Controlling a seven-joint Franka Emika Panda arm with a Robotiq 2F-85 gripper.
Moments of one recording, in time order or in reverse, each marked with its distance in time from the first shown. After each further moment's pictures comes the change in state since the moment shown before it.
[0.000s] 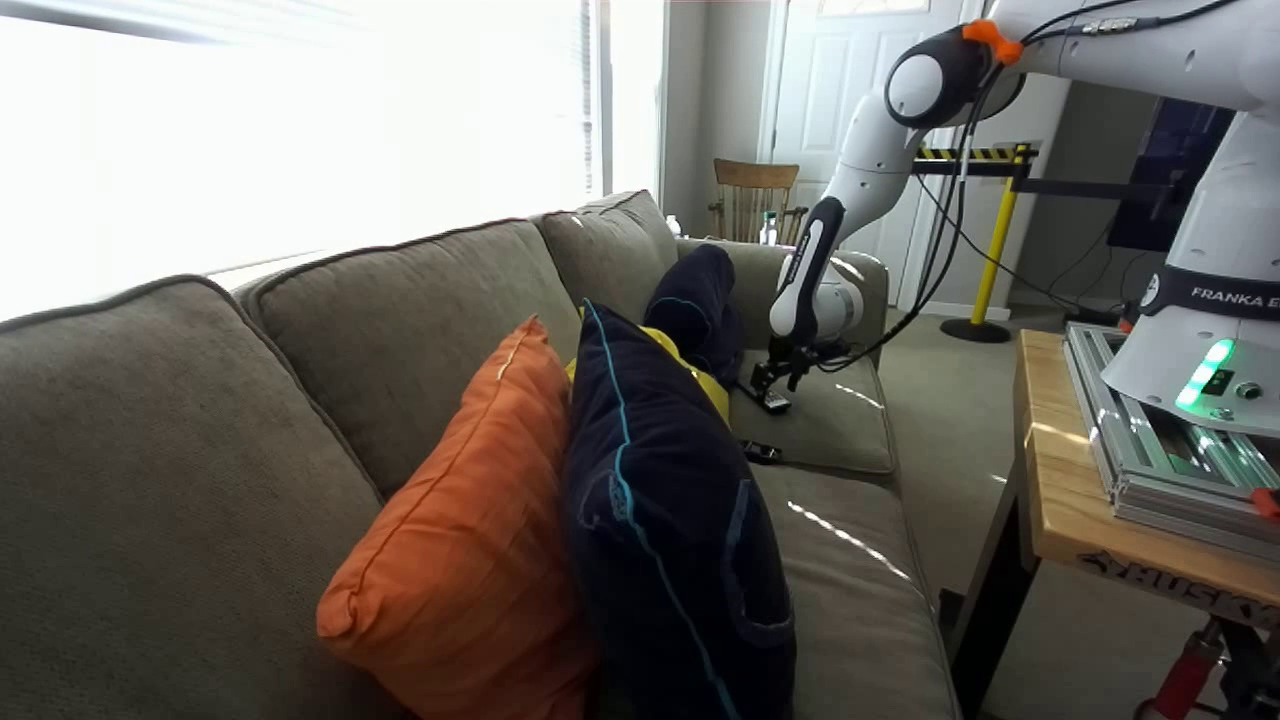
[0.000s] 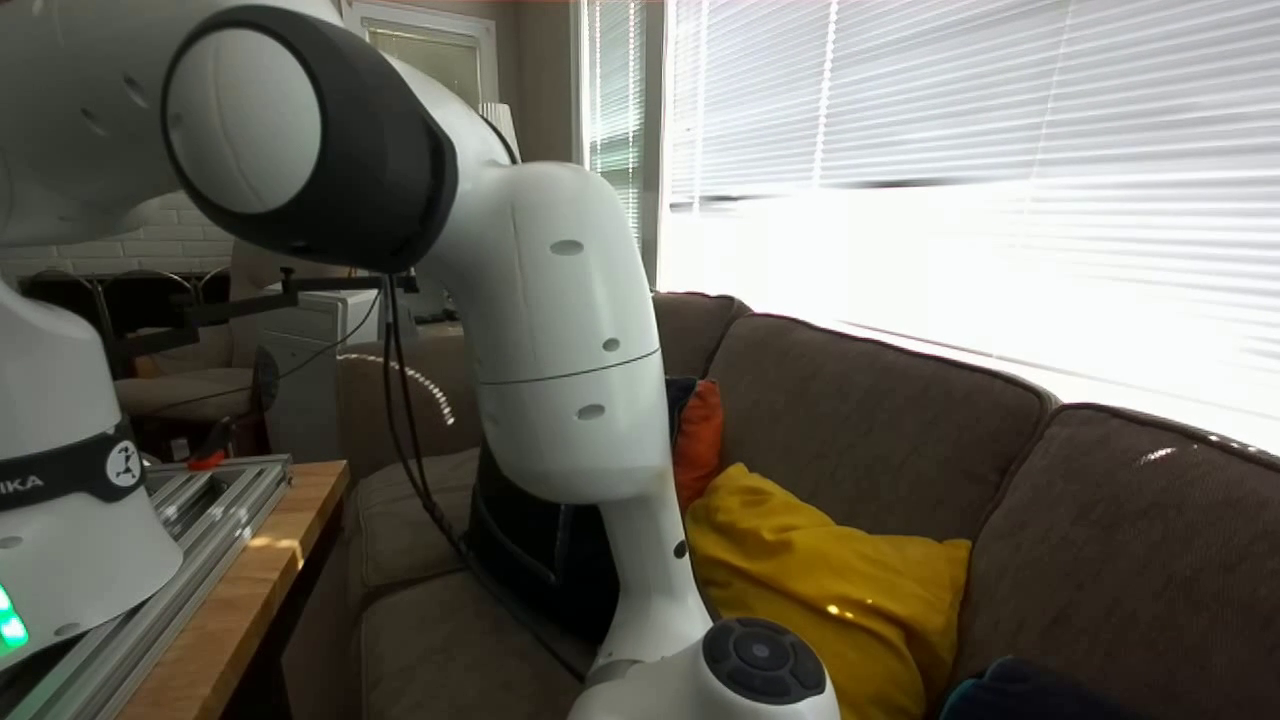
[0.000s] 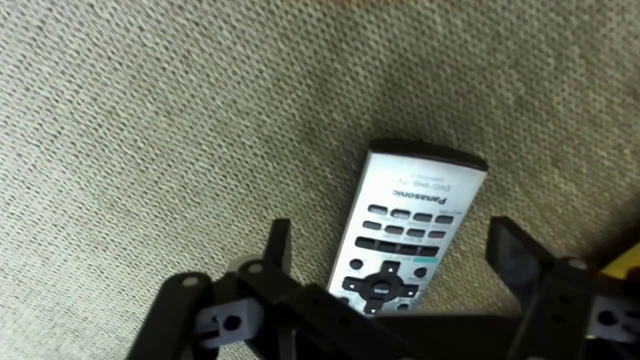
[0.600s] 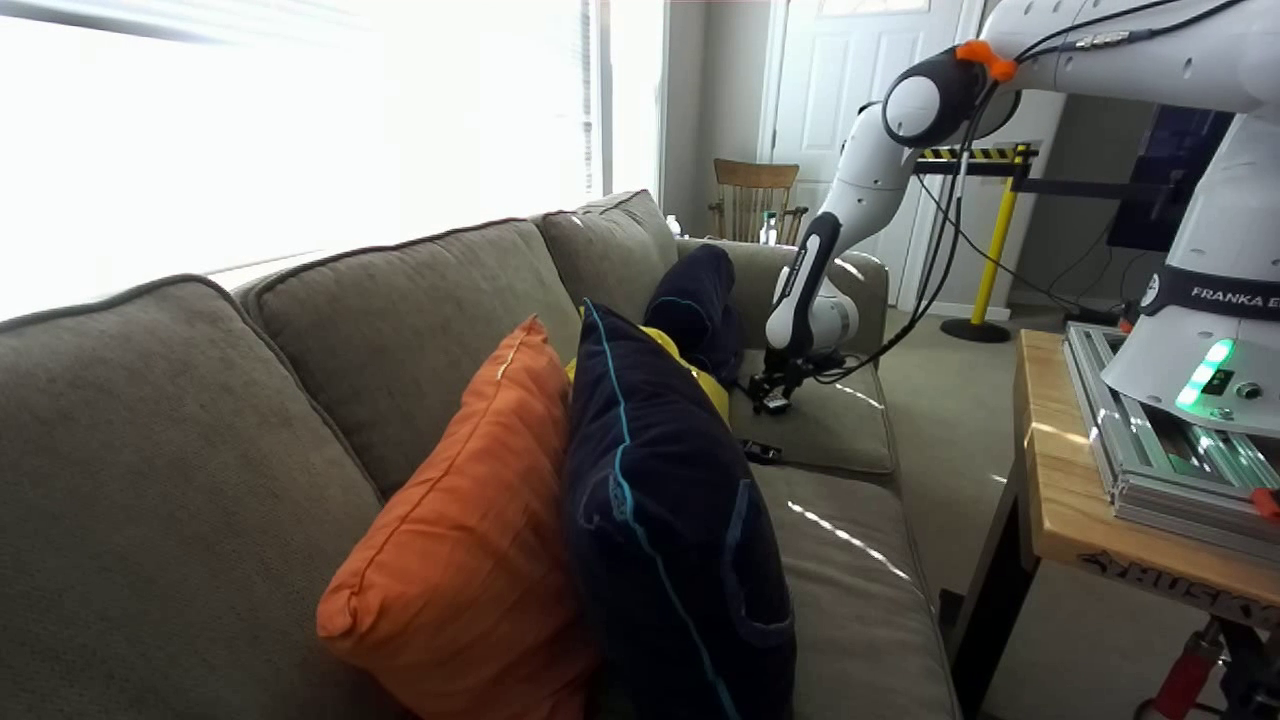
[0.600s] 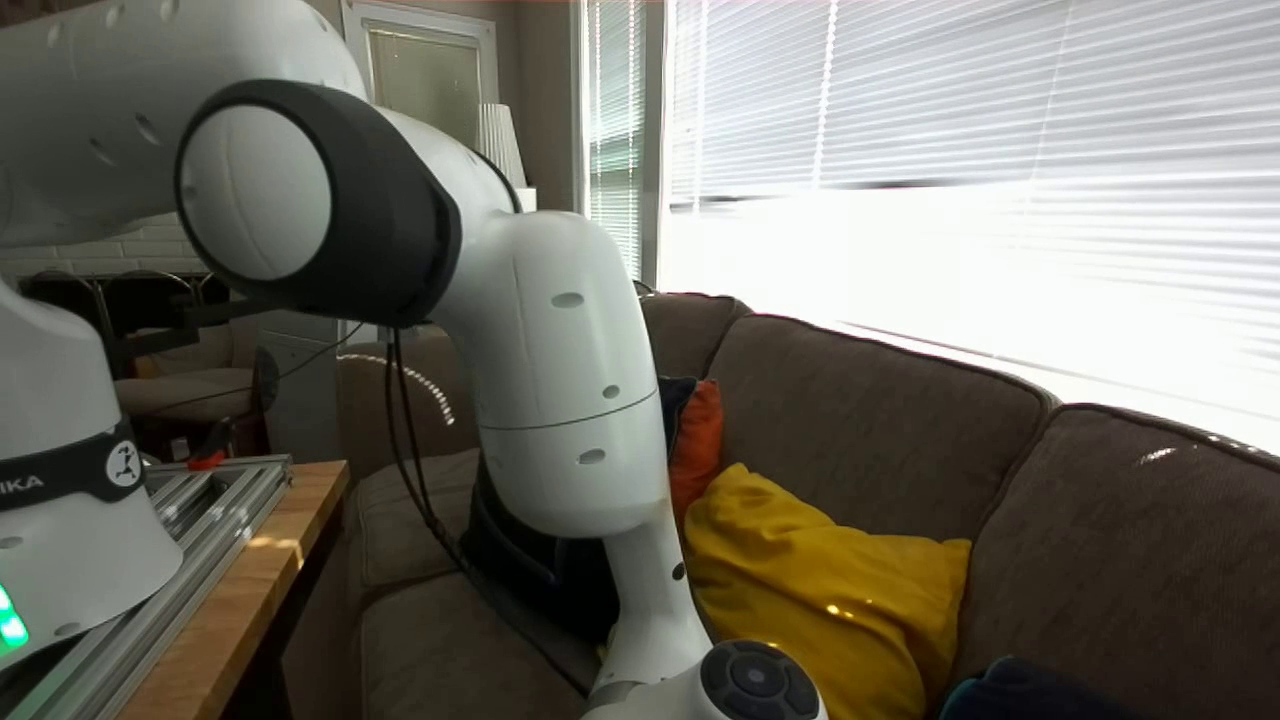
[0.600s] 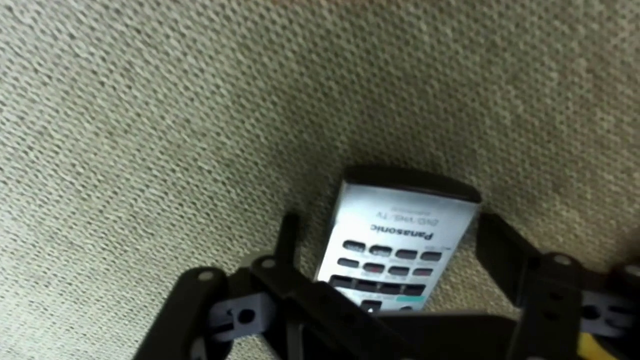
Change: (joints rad) arm -0.003 0.076 0.017 0.080 0.000 0.000 0.000
